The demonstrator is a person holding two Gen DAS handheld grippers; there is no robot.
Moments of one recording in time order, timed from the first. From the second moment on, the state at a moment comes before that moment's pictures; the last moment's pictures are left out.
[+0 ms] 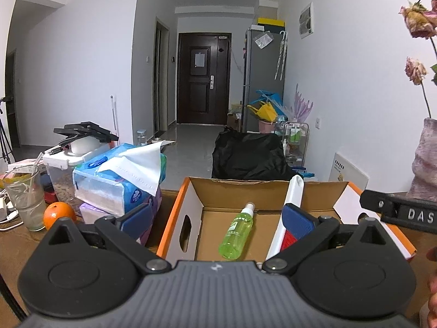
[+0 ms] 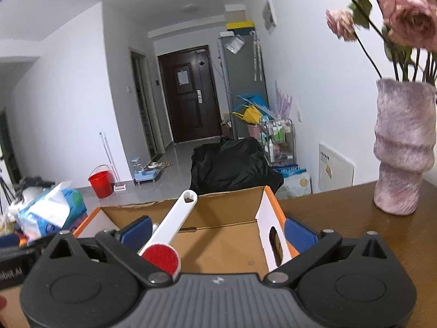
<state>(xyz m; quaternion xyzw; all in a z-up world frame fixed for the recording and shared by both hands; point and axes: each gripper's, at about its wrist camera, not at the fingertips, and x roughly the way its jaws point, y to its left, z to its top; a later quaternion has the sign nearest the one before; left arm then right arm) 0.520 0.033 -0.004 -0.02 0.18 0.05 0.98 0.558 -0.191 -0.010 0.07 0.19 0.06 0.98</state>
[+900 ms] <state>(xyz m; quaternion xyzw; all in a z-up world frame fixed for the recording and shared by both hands) 0.429 0.065 -0.028 -0.02 0.19 0.06 0.98 0.435 -0.226 -0.036 0.00 0.17 0.06 0.98</state>
